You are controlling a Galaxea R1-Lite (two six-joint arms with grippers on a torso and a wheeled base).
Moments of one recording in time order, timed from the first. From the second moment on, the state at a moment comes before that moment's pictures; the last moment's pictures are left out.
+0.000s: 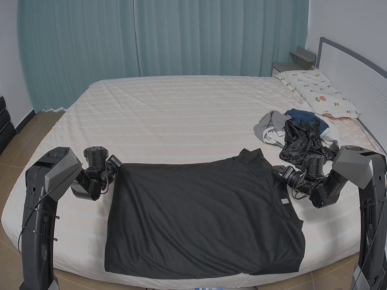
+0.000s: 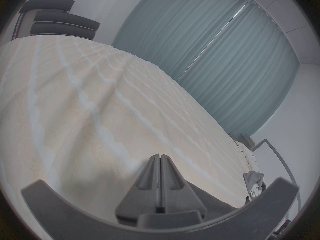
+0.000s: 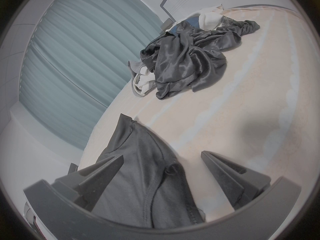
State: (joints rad) left arm 0.00 2.65 -1.42 -0.87 0.07 -0.77; right arm 0.04 2.55 -1.12 -1.03 0.17 0.72
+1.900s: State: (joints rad) left arm -0.01 2.65 -1.41 -0.96 0.08 -0.78; right arm 0.03 2.78 -1.86 -0.69 0.09 0.48
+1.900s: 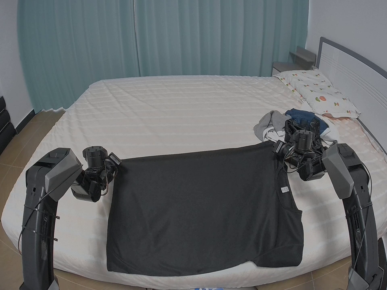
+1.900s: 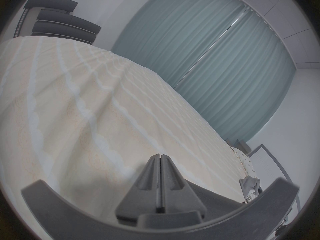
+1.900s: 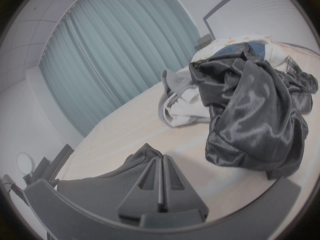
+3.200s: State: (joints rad) left arm -0.04 2.48 -1.06 -1.12 0.08 -0.78; right arm 0.02 2.33 -0.75 -1.06 0.09 0.58
